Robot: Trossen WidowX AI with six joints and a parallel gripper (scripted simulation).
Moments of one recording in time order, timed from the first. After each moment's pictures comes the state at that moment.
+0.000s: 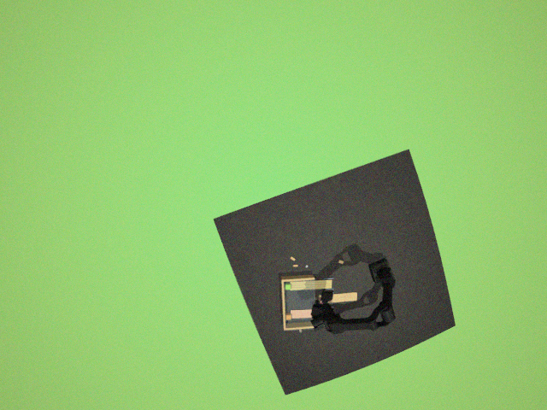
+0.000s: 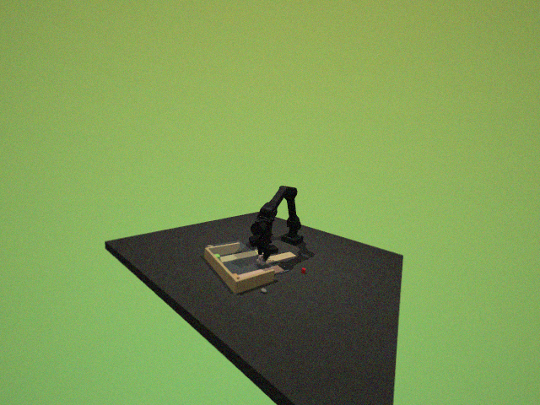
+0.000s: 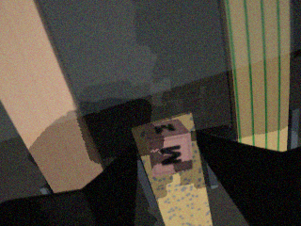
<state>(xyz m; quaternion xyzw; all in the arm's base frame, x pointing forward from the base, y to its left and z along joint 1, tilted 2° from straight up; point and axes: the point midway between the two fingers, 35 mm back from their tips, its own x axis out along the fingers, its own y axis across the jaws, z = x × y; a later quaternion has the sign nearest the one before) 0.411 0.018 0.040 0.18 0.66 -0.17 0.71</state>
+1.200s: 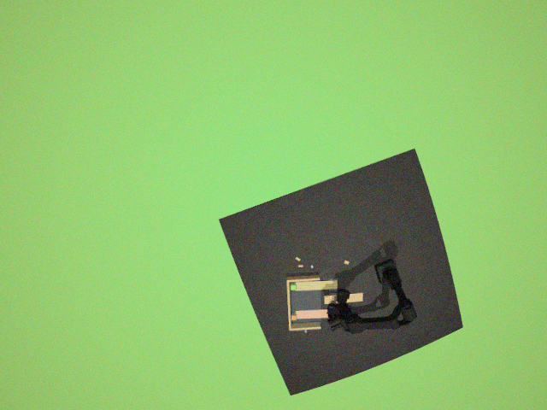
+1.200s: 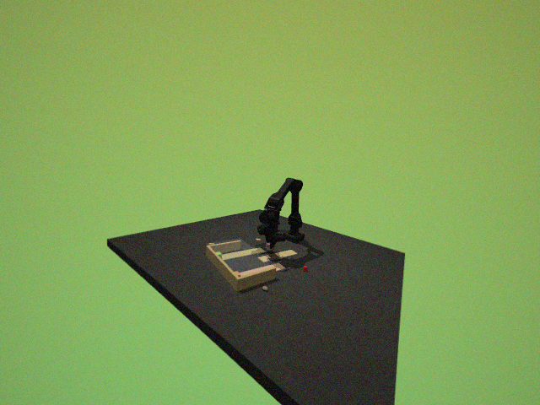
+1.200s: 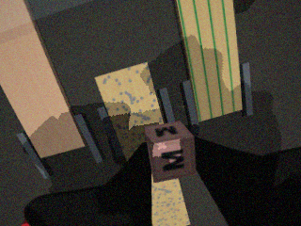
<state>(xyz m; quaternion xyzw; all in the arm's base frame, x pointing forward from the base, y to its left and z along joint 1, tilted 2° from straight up) 0.352 0.015 0.068 0.18 0.66 -0.17 0.71</state>
